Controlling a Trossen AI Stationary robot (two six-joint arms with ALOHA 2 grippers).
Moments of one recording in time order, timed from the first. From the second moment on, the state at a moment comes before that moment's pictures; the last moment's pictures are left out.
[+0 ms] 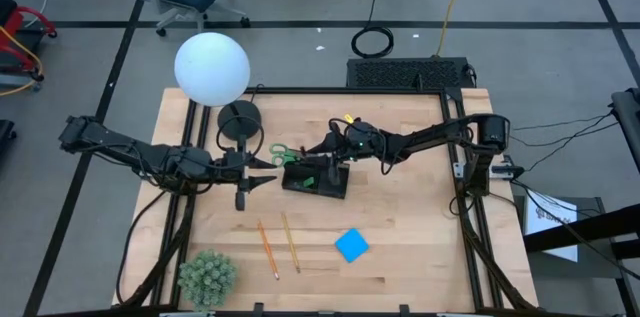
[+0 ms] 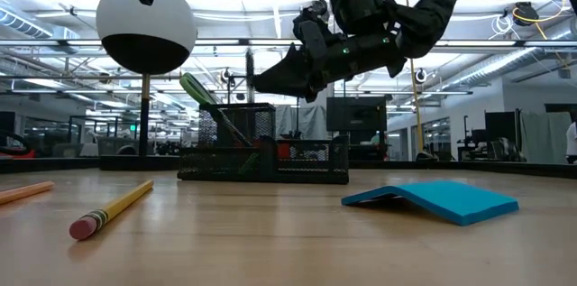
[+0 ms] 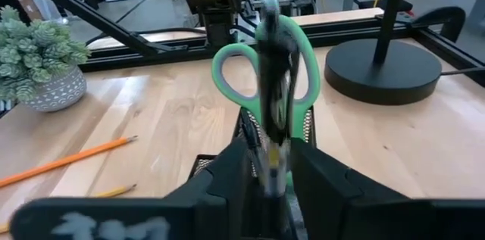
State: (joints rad) left arm -0.27 0.83 0.56 0.11 -0.32 -0.06; right arm -0.19 1.83 0.88 0.69 -0.21 0.06
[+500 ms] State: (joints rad) left arm -0.27 0.83 0.56 0.11 -0.32 -0.09; right arm -0.17 1.83 0.88 0.71 -0.13 0.06
